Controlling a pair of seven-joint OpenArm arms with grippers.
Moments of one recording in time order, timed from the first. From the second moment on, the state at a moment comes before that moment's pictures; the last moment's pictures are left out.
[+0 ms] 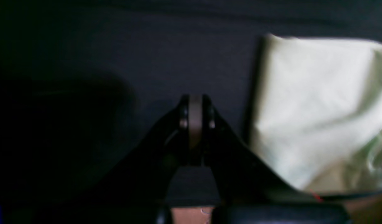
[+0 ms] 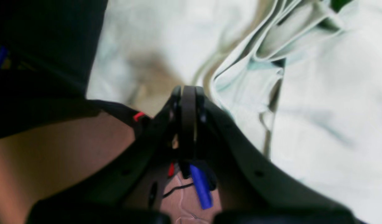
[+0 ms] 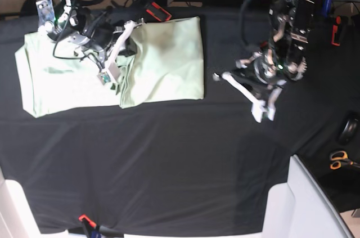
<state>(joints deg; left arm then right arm) 8.3 -15.4 8.8 100.2 -19.4 16.1 62.9 -21.0 7.4 -6.3 104.0 22.3 17.1 -54.3</state>
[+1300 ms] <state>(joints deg) 7.2 -7.1 6.1 77.7 -44.7 0.1 51.8 -20.6 8.1 -0.7 103.9 21.8 17.1 -54.5</state>
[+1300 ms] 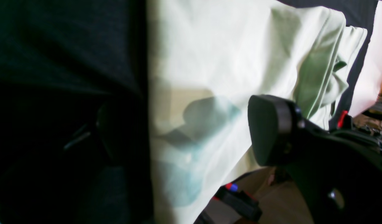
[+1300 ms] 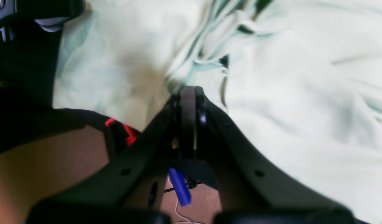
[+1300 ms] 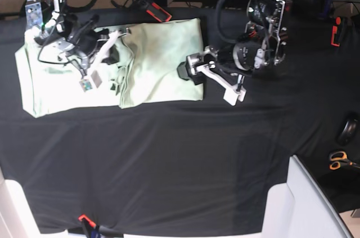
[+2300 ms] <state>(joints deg) 5.2 -5.4 9.5 74.9 -42.0 -0.2 54.7 -20.5 7.9 -0.1 104.0 21.9 17.1 -54.3</state>
